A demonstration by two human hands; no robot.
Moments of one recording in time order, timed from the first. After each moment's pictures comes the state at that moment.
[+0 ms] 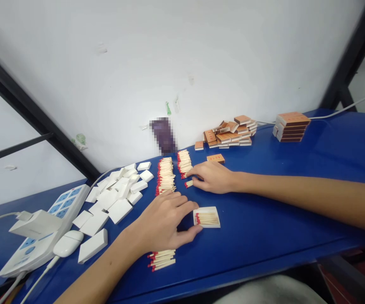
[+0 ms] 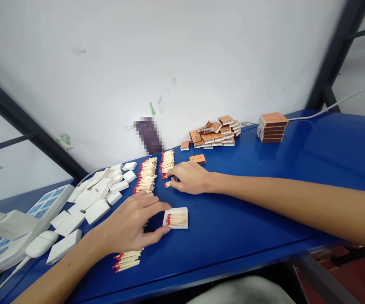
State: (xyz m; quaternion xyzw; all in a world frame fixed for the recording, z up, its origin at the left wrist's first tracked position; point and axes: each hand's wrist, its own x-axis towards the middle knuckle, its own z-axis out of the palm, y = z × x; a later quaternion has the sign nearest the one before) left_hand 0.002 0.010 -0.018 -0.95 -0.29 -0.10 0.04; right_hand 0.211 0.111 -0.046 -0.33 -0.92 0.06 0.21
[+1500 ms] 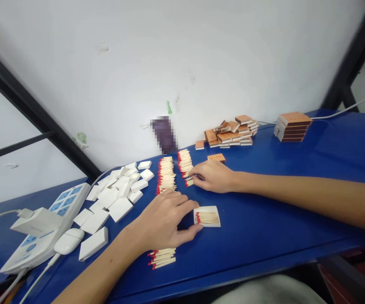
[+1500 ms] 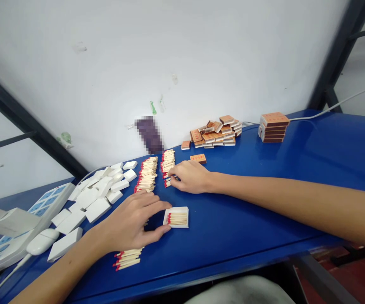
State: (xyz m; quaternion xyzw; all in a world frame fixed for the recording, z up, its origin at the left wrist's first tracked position) left_hand 0.001 0.010 -0.017 -0.95 -0.29 -0.10 0.04; right_hand 0.211 0.106 -0.039 -0.33 -0.92 0.05 0.20
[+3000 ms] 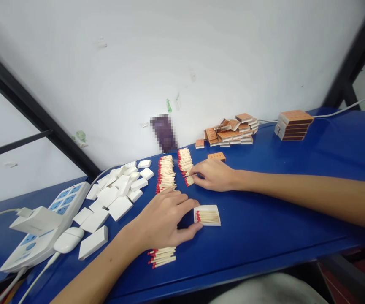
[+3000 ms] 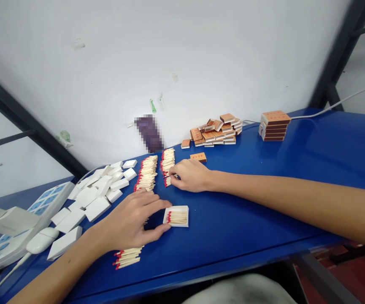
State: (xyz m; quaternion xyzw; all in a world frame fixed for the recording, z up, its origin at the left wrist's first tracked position) left_hand 0.001 0.011 -0.018 -0.95 -0.29 -0.09 0.04; right_hand 0.210 0.105 -0.038 -0.34 -0.92 0.04 0.17
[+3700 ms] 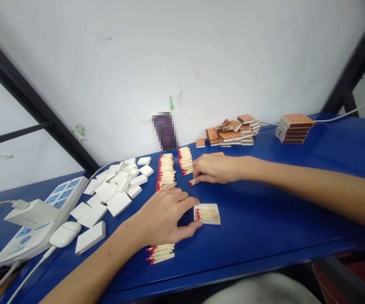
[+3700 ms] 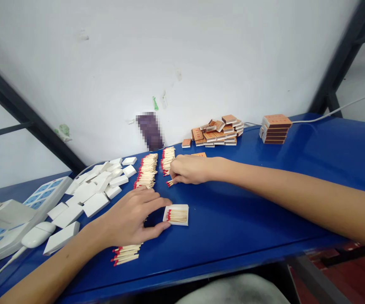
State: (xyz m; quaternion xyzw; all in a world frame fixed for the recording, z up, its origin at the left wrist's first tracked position) left_hand 0.003 0.011 -0.017 -0.95 -0.29 -0.09 0.04; right_hand 0.215 0.109 0.005 -0.25 -0.97 0.08 0.02
